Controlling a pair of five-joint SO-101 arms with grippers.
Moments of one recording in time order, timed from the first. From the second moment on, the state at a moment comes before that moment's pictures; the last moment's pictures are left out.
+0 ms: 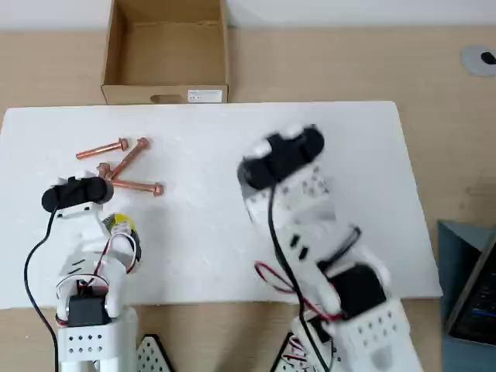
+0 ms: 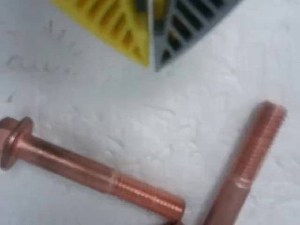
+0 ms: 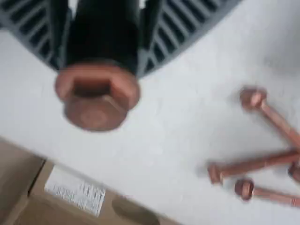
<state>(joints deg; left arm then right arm) -8.1 -104.1 95.9 55.5 0.5 -29.5 -68.4 53.5 47.9 -5.1</state>
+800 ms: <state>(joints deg) -8.1 -104.1 95.9 55.5 0.5 -28.2 -2.3 12.6 16.2 1.5</state>
